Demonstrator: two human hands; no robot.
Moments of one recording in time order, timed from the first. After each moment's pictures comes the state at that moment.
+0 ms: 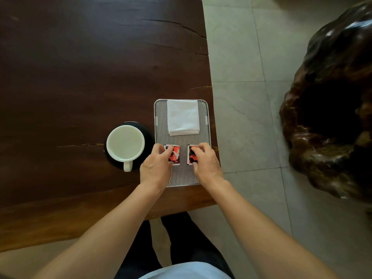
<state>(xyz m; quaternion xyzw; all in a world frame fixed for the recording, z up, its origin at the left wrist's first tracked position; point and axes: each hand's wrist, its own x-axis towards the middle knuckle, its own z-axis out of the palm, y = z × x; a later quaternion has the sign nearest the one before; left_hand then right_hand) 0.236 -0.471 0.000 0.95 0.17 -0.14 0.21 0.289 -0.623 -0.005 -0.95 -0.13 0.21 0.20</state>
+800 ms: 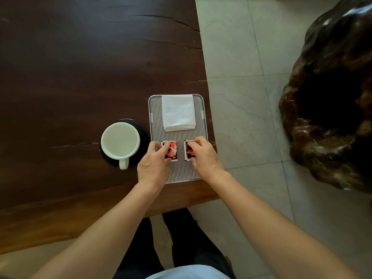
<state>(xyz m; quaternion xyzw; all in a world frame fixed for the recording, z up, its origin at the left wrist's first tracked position) 0.232 -0.477 -0.004 0.95 0.19 -0.13 0.22 0.296 -0.632 -0.004 -0.94 -0.18 0.22 0.20</state>
